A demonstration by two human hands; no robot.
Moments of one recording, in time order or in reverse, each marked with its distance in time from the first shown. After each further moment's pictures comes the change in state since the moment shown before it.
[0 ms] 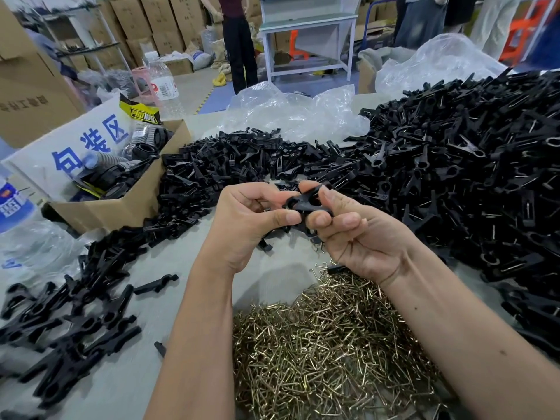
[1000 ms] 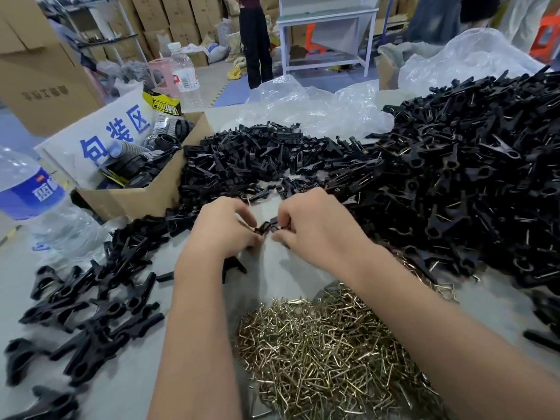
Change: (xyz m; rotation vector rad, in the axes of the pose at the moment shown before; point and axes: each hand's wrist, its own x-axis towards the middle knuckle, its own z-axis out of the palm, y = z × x) left_hand -0.003 0.004 -0.061 1.036 0.180 -0.560; right_hand 0.067 0.043 0.009 -2.375 0.452 -0.277
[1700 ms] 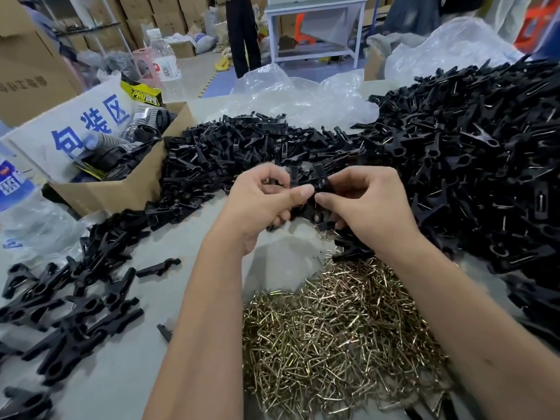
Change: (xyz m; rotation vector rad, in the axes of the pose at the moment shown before) left_hand -0.008 0.052 0.037 -0.832 -0.193 0.223; right_hand -0.037 0.061 -0.022 0.791 0.346 0.340
